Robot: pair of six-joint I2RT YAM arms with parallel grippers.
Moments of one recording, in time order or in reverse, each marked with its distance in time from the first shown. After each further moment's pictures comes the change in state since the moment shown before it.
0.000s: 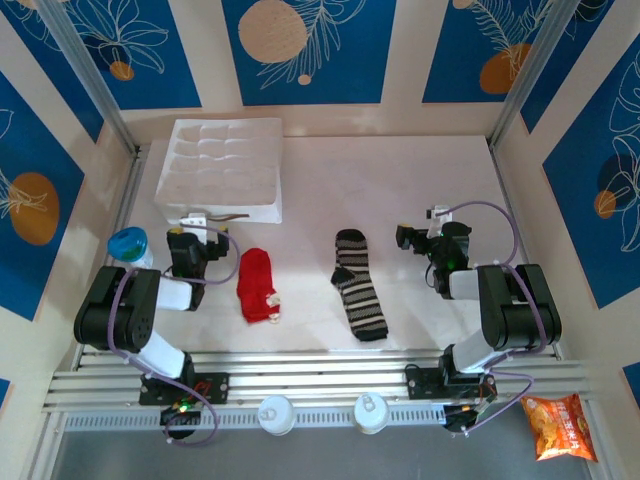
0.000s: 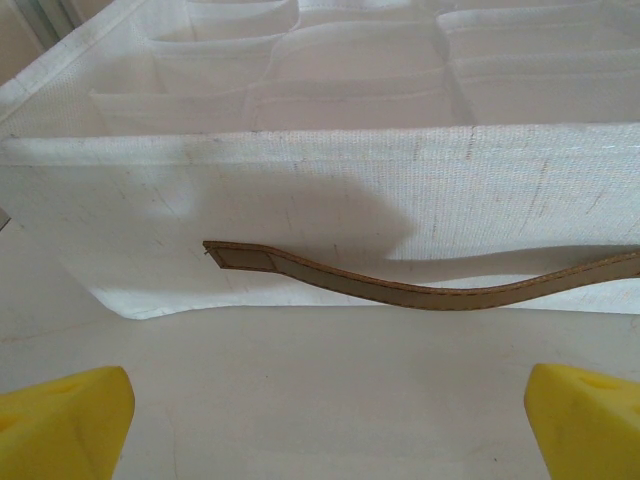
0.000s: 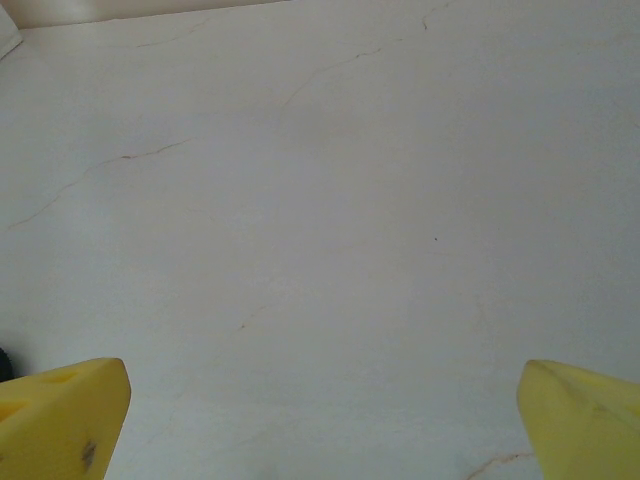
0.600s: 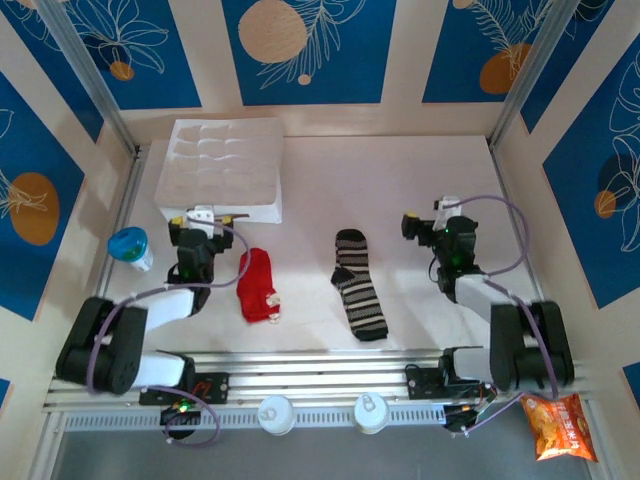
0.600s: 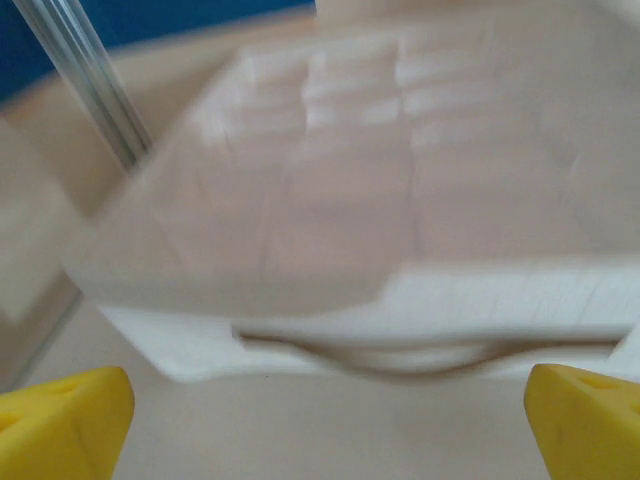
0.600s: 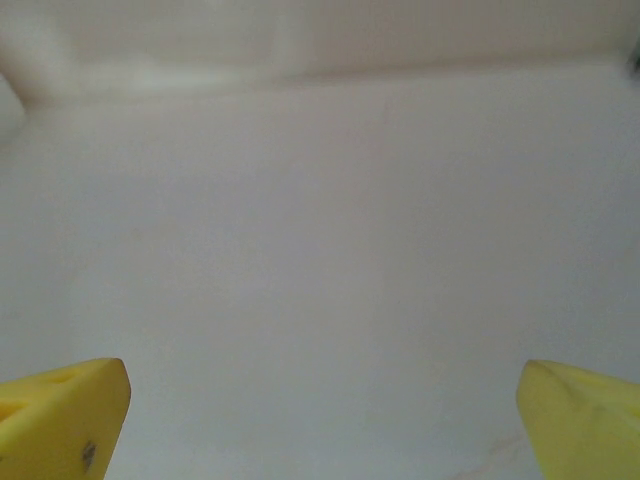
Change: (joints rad) left arm -0.190 -0.275 0.068 -0.205 -0.264 0.049; right arm 0.042 -0.295 0.058 -0.209 0.123 0.013
